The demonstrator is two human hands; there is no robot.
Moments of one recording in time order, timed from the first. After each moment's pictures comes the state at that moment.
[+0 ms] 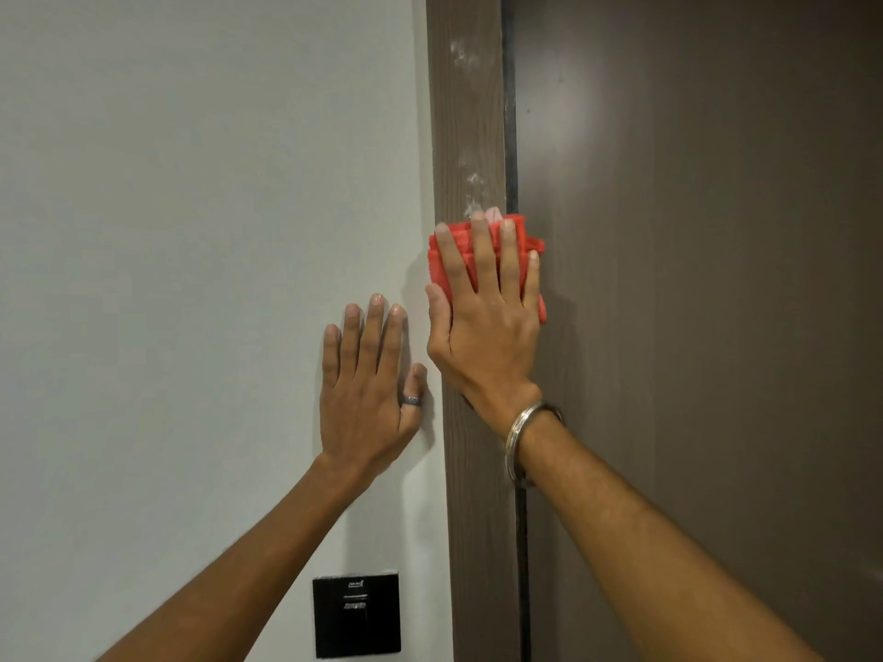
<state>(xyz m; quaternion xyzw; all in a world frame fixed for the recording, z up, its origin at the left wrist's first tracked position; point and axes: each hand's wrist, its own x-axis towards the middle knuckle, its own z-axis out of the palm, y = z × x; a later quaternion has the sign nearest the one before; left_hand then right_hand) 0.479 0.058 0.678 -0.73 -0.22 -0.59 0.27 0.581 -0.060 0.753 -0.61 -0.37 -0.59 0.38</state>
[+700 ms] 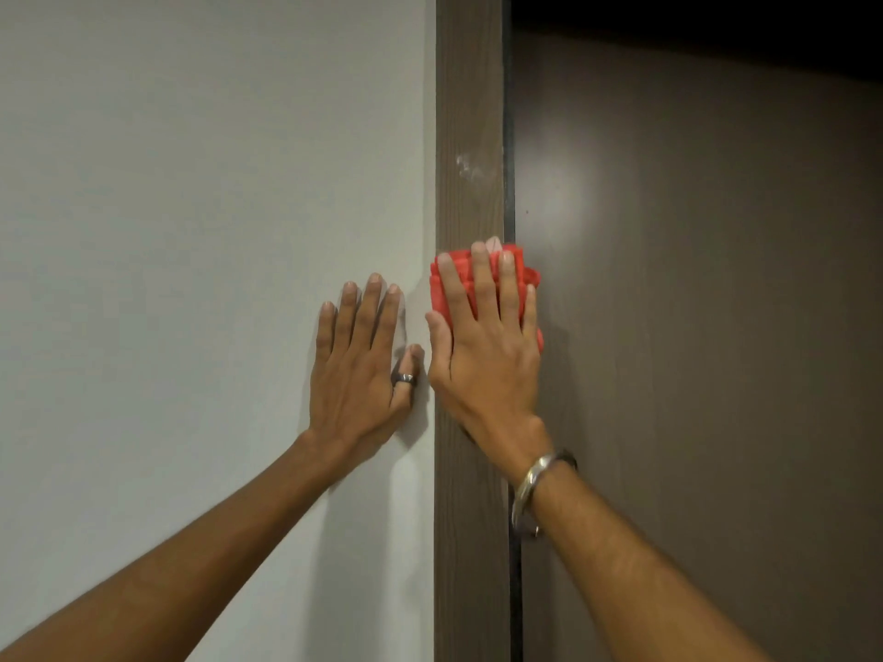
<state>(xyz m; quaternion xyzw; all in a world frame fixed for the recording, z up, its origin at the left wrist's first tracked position) 0.482 0.056 0.797 -0.74 -0.20 -0.60 0.24 0.584 -0.066 0.817 -0.63 -0.39 -0.57 0.35</state>
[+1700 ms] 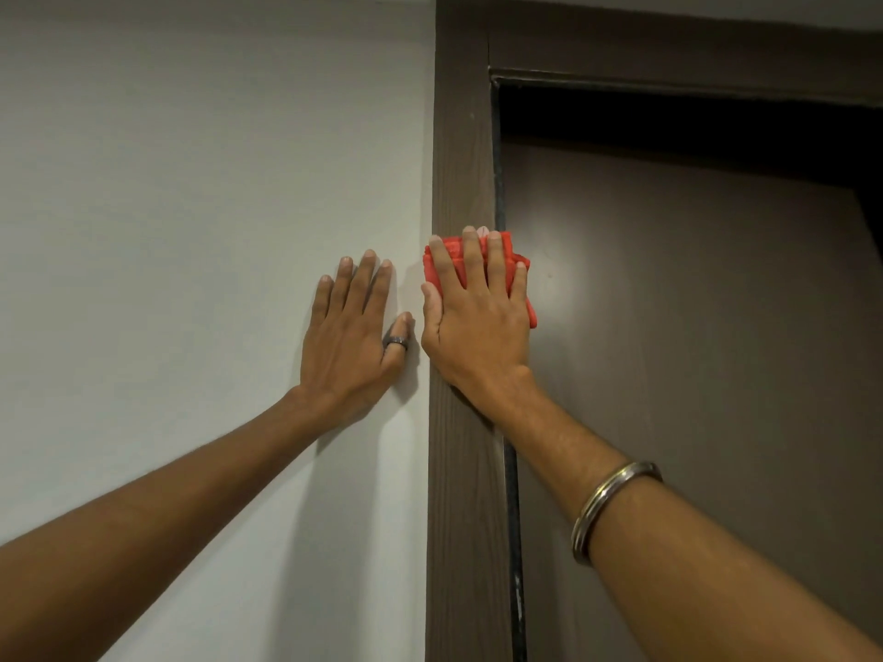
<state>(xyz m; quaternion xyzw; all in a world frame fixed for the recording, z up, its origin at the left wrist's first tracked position) 0.477 0.057 0.923 -0.74 -0.19 -0.61 0.22 0.583 -0.065 0.944 -0.63 -0.39 -0.59 0.33</state>
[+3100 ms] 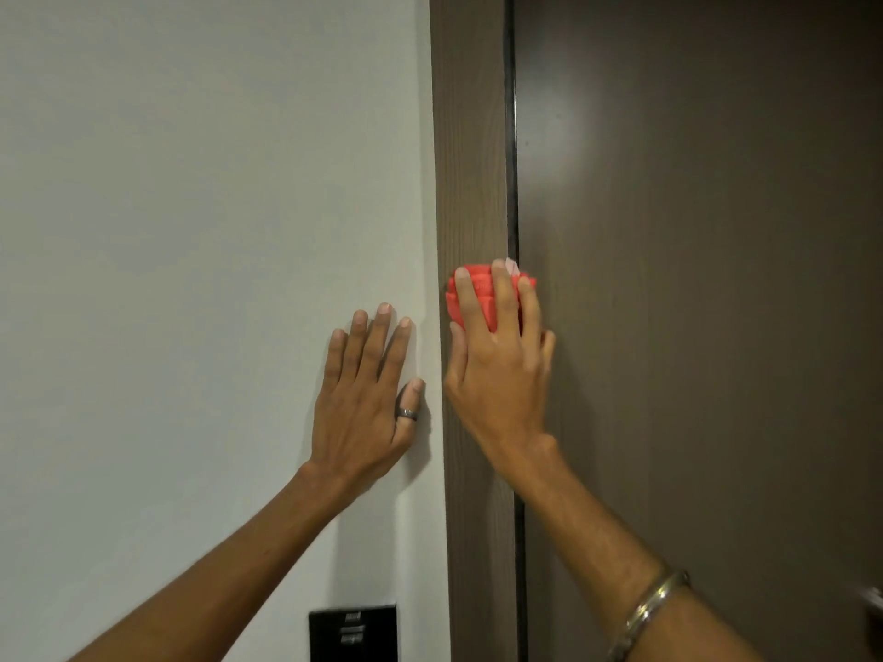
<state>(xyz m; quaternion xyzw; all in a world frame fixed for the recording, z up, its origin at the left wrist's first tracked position) 0.464 0.055 0.703 -0.78 -0.16 -0.55 0.25 0.562 -0.083 0.743 -0.66 -0.36 -0.52 0.40</state>
